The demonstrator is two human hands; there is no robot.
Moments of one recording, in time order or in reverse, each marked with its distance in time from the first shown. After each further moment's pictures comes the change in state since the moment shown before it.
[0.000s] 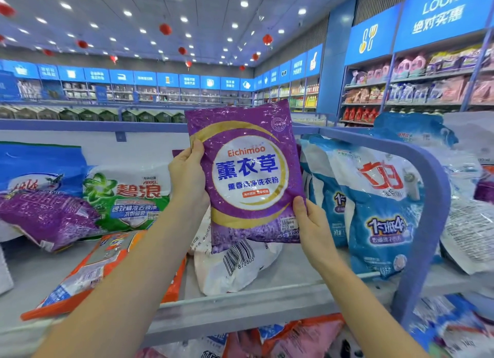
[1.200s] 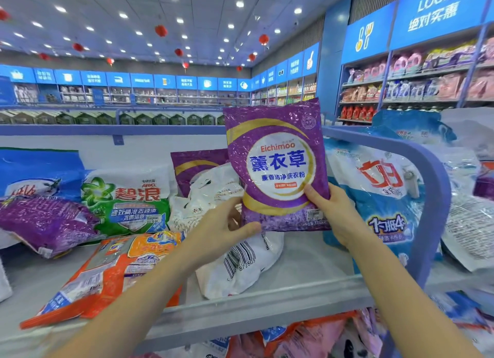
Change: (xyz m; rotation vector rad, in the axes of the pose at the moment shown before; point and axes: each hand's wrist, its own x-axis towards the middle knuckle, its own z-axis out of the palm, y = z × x) left_hand -0.032 -0.051 -0.052 1.004 -0.742 0.193; right_hand 0.043 0.000 -0.045 0.038 -0.044 0.204
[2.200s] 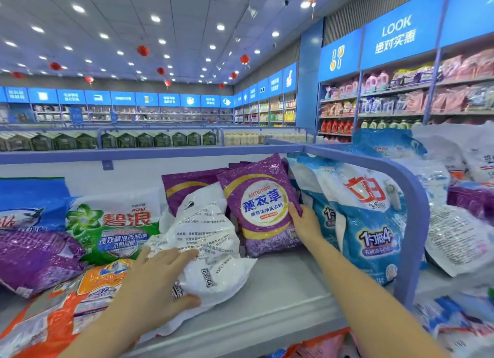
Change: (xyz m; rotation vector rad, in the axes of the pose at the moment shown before) left_hand -0.058 -0.059 -0.054 1.032 0.099 0.258; right_hand 0.054 0.059 0.021 -0.390 0.224 0.096
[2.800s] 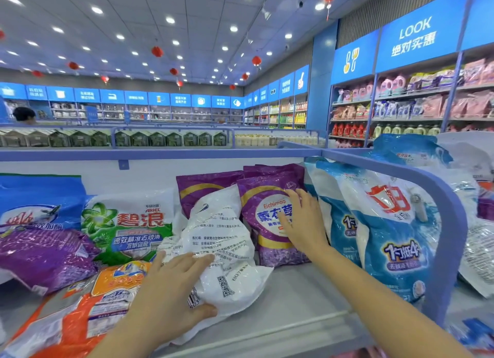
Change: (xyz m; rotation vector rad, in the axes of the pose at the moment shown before) left_hand -0.002 0.005 0.000 -0.053 -0.010 -0.020; right_hand 0.003 -0.014 0.026 -0.681 0.086 -0.525
